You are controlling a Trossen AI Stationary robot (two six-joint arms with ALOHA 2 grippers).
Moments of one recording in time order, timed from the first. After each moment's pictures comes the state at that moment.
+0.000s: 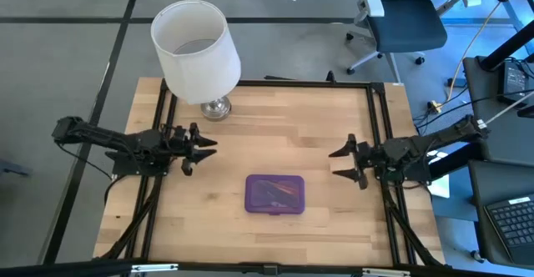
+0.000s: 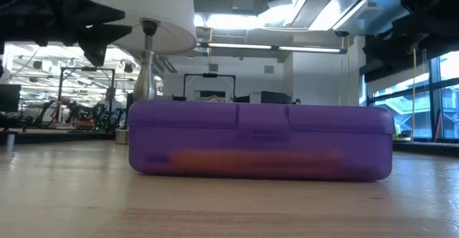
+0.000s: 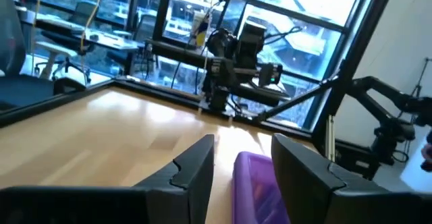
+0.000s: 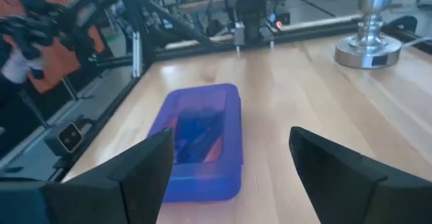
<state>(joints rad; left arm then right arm) -0.14 0.37 0.01 0.45 -0.22 -0.28 0.32 0.35 0.12 0.06 0.20 0.23</state>
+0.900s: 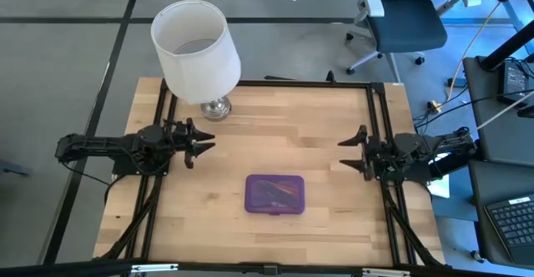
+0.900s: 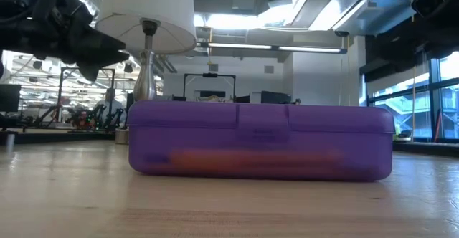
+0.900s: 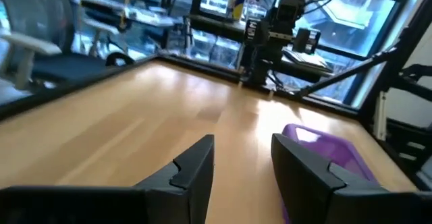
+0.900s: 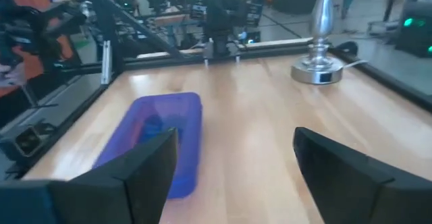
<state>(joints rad) 0.07 0.15 0.01 0.09 -0.11 -0.28 0.24 0.00 0.13 -0.26 0.24 0.14</state>
